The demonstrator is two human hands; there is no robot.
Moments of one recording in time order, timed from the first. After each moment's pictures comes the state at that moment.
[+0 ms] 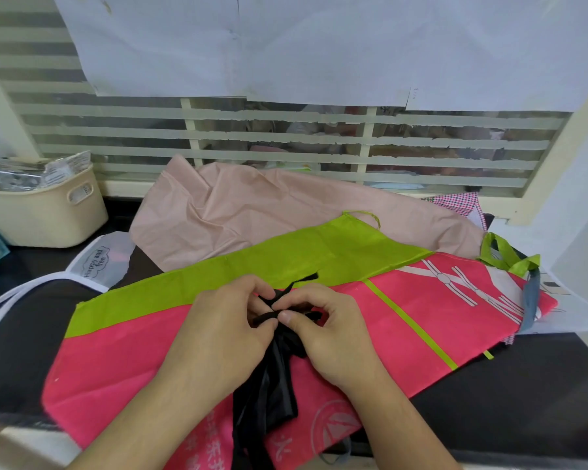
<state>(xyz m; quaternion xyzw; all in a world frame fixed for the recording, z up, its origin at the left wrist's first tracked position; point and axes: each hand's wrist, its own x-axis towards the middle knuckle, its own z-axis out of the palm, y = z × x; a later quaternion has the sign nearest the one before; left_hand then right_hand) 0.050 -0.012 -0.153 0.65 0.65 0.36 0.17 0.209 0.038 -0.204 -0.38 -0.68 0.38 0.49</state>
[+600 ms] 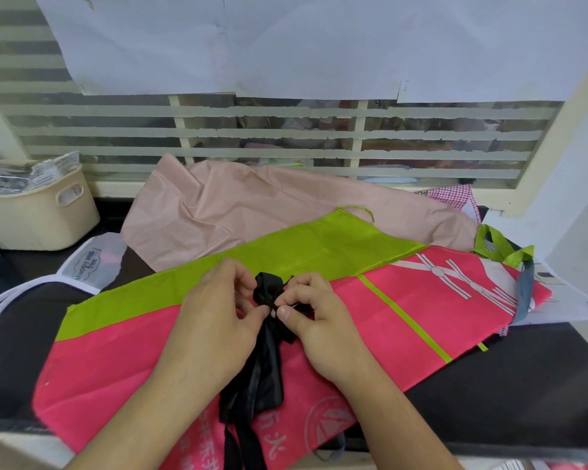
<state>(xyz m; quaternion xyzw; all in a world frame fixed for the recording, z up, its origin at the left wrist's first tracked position) 0.053 -0.004 -0.162 0.63 0.65 0.40 0.12 0.207 0.045 -0.213 -0.40 -0.68 0.42 0.45</state>
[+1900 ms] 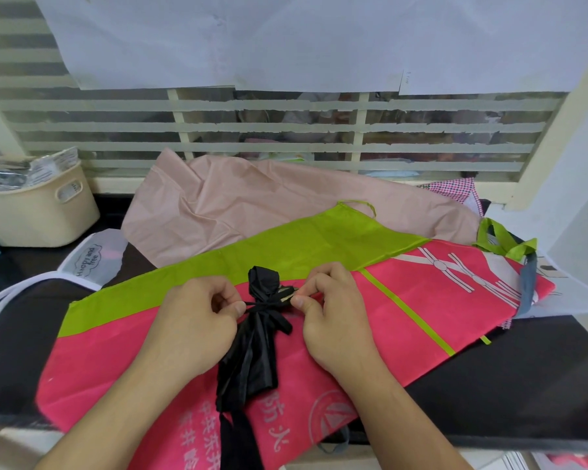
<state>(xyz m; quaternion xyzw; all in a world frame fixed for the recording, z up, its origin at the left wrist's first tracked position) 0.024 0.003 -0.165 0.59 0.73 0.30 0.15 0.212 0.049 -0.219 -0.50 -0.70 0.22 0.47</state>
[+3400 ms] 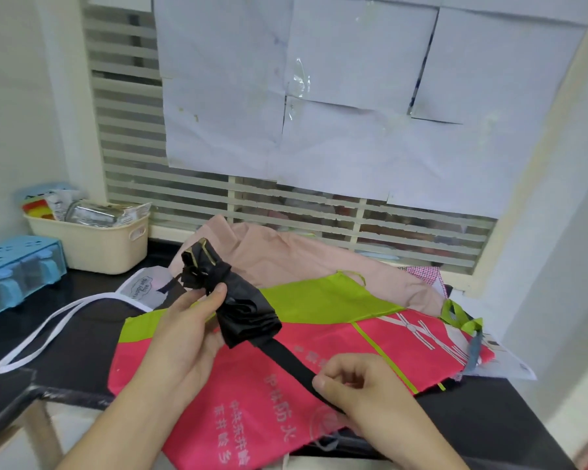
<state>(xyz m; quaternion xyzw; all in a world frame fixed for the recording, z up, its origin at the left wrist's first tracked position) -0.001 -0.068 -0.115 0.22 0.37 0.73 0.54 0.251 -0.082 -0.126 -0.48 -0.71 0.41 0.31</state>
